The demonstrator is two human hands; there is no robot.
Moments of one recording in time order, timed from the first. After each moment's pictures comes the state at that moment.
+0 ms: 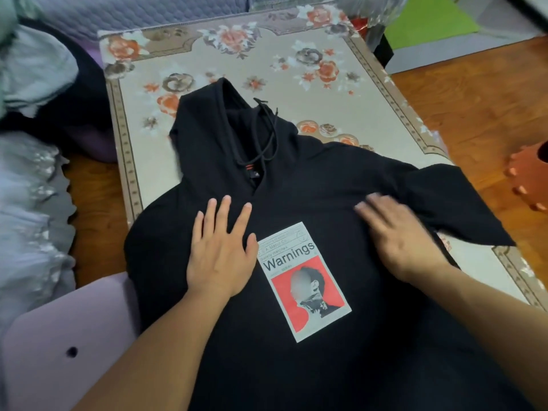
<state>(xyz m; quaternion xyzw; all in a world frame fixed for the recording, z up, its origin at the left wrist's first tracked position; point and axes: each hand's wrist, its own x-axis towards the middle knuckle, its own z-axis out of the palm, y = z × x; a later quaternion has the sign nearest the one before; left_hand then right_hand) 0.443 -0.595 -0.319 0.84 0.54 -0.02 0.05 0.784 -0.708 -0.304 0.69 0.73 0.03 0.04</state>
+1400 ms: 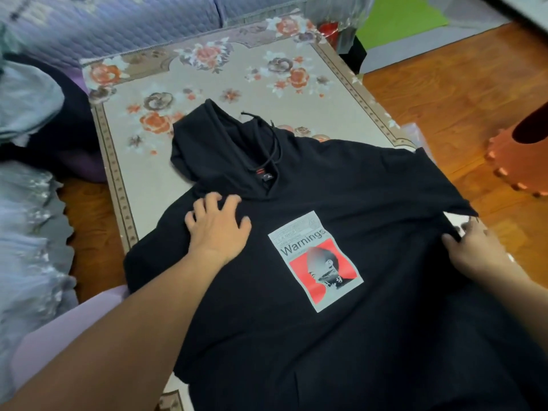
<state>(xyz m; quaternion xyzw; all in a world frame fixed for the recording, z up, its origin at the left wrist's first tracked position) 0.479 -0.563 -0.287 0.80 0.57 -0.04 0.18 0.856 -0.799 -0.257 0.96 0.23 -0.16 -0.03</state>
